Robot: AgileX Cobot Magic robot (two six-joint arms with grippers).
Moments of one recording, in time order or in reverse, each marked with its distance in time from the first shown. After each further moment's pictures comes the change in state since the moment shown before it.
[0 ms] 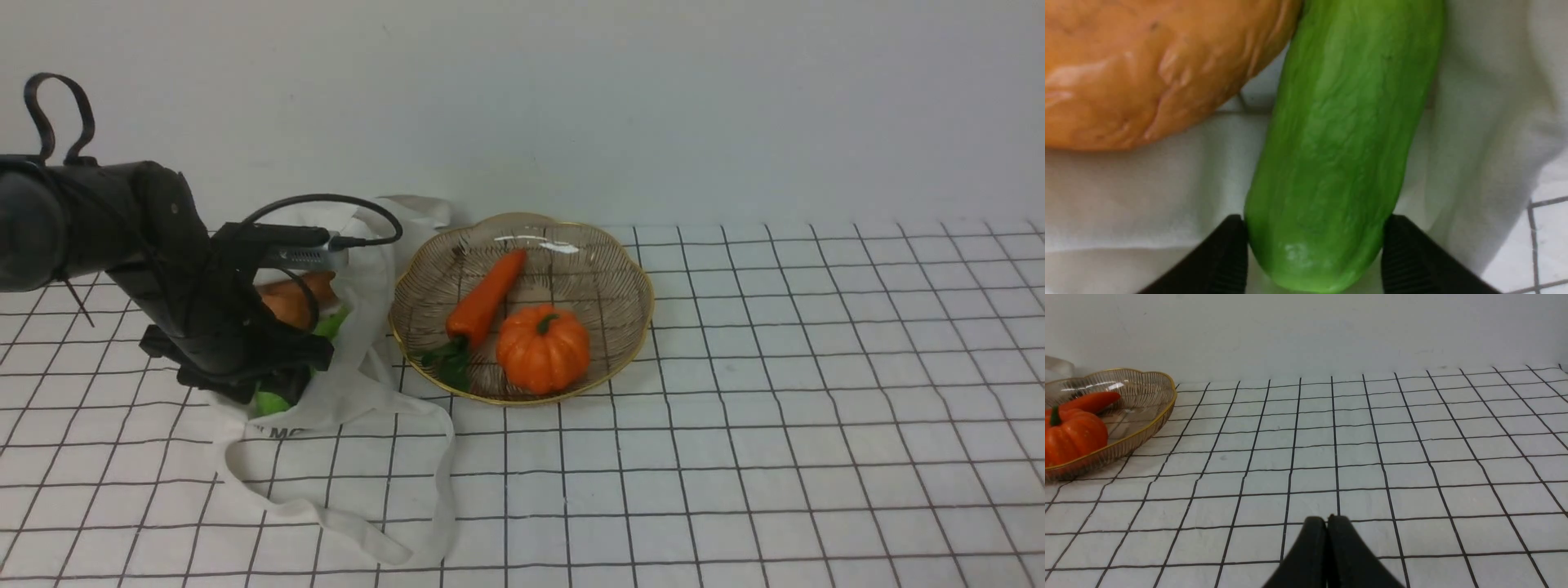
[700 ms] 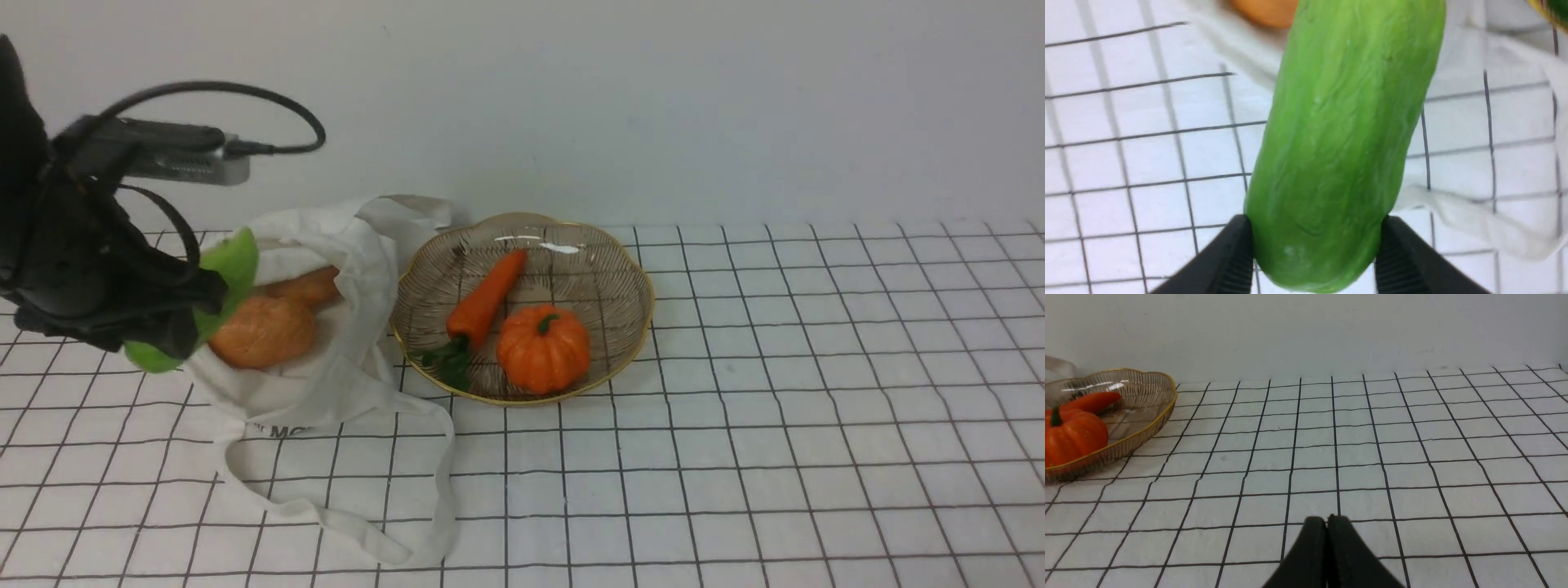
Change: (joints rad) right arm 0.000 0.000 0.000 0.000 0.000 0.001; left arm -0.001 -0.448 0.000 0.180 0.304 -0.215
